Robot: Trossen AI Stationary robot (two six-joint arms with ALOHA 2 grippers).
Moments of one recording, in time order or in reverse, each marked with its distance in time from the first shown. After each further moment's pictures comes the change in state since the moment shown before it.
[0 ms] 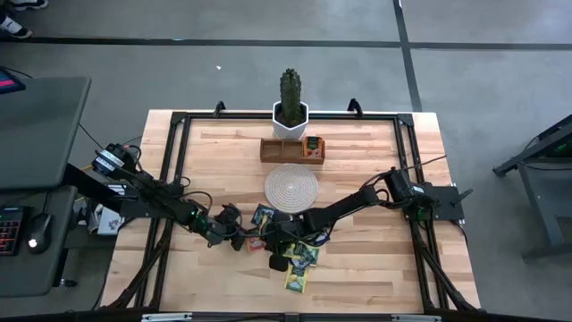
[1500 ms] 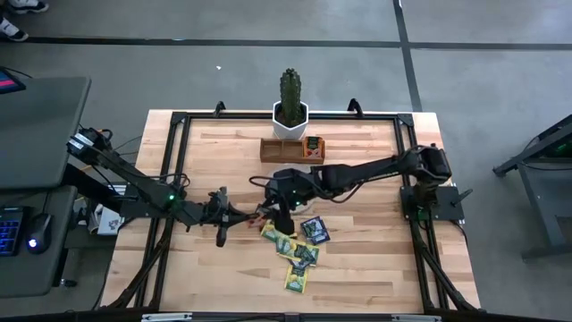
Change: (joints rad) left arm 0.002 -0.502 0.015 -0.077 -0.165 0.823; right arm -0.180 -0.374 0.002 -0.175 -0.092 -0.168
